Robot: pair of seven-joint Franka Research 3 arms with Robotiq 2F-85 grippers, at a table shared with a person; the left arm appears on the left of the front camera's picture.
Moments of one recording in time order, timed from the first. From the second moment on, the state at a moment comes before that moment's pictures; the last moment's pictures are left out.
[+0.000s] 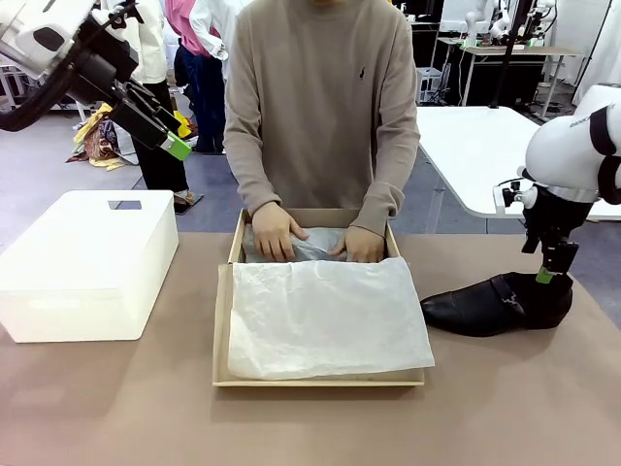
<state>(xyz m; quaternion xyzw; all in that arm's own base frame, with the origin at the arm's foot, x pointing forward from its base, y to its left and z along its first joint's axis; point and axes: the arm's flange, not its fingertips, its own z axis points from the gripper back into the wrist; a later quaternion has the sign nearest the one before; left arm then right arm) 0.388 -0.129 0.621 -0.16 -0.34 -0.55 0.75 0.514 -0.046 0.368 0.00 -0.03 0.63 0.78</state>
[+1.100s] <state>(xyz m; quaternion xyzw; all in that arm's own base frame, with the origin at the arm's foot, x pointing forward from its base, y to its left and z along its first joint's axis) 0.388 -0.129 0.621 -0.16 -0.34 -0.55 0.75 0.517 -0.043 0.333 0.03 -0.01 0.62 0.78</state>
